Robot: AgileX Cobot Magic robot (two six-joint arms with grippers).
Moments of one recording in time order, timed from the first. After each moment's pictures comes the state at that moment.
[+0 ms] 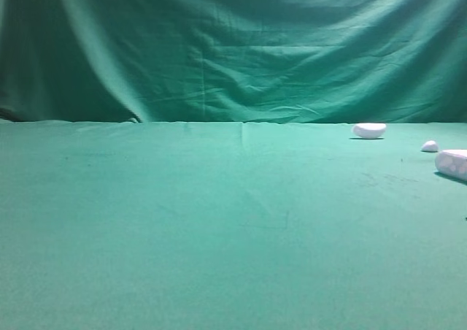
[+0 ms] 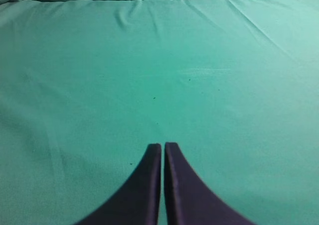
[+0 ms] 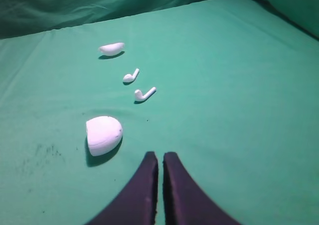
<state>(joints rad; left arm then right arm) -0.14 -0.01 0.02 -0.06 0.34 0.04 0.02 -0.01 0.02 -0.15 0.32 0.21</state>
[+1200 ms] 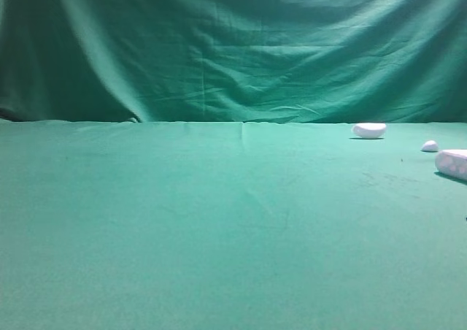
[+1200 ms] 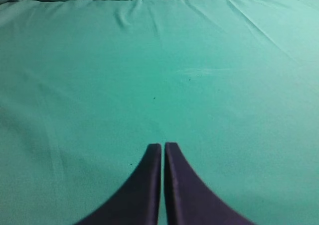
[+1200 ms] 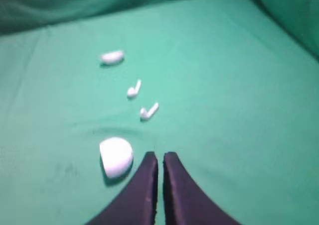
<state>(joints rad) -0.14 -0.01 0.02 -0.06 0.34 0.04 0.03 0.48 -0.44 -0.08 0.63 0.13</state>
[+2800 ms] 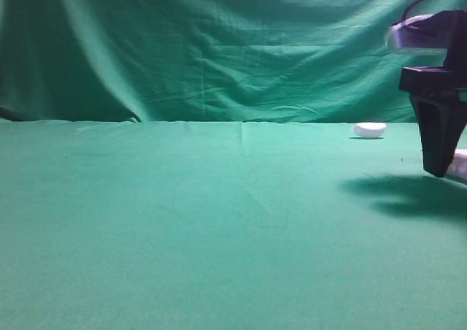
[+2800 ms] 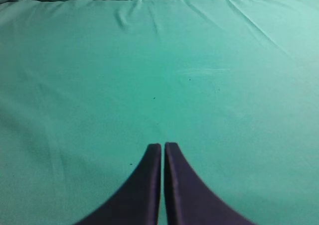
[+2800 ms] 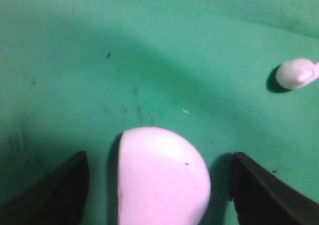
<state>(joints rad) -0.14 -0.01 0.02 -0.06 0.34 0.04 0.22 1.79 -1.03 -0.04 0.71 -0.11</state>
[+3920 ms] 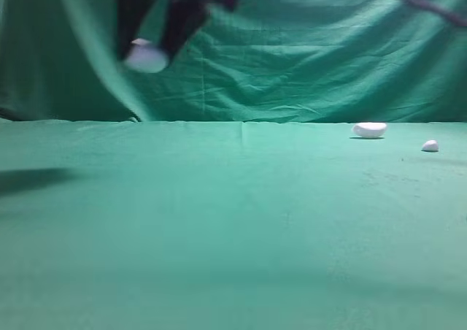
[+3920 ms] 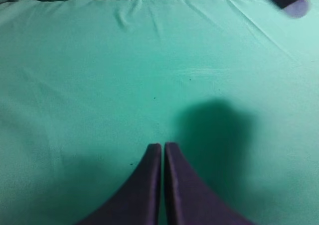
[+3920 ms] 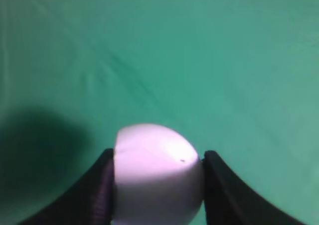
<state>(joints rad) -0.14 -0.01 0.02 -0.06 0.34 0.04 0.75 2.18 -1.96 0.05 0.95 -0.09</state>
